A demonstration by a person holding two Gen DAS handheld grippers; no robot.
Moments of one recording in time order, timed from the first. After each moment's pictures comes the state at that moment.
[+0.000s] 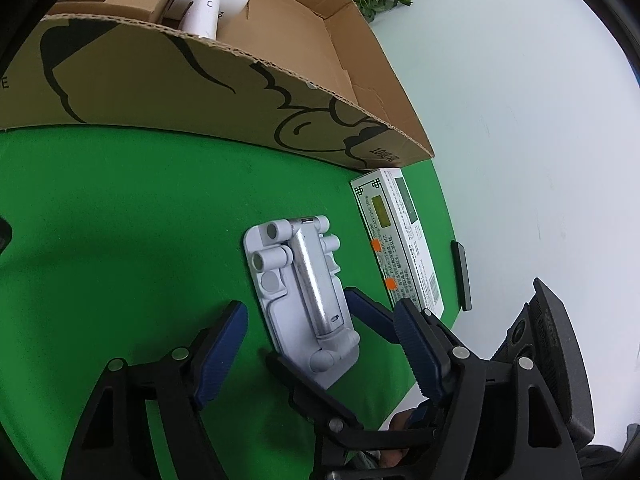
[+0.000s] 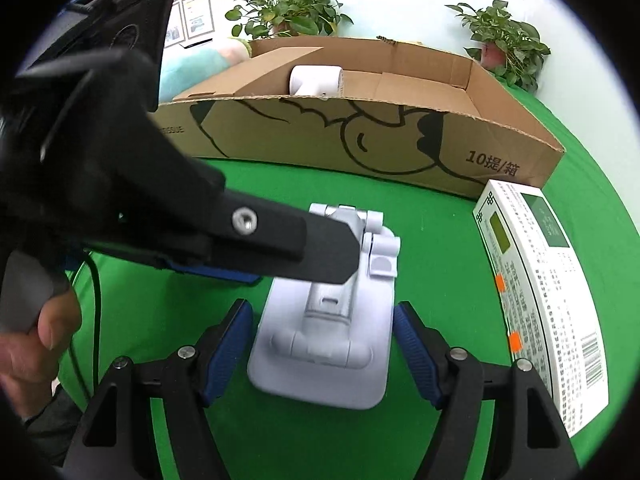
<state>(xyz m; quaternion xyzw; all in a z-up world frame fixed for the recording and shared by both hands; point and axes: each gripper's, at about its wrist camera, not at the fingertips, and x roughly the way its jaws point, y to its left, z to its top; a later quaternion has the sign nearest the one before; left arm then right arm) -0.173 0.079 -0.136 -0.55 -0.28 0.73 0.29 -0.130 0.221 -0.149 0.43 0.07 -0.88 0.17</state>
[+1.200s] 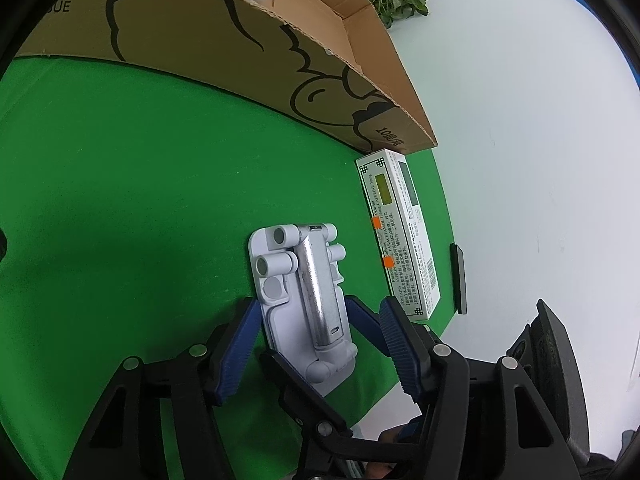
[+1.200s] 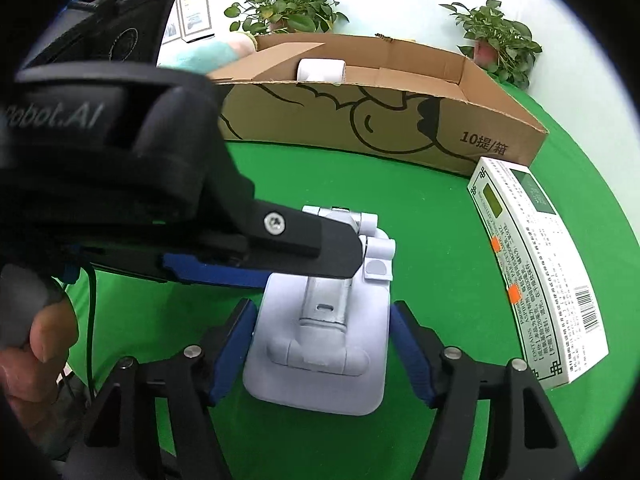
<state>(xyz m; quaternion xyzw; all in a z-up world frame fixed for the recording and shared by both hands) -0.137 0.073 -0.140 -0.56 -0.31 0.73 0.26 -0.113 0.218 -0.151 0.44 0.08 -0.88 0.15</state>
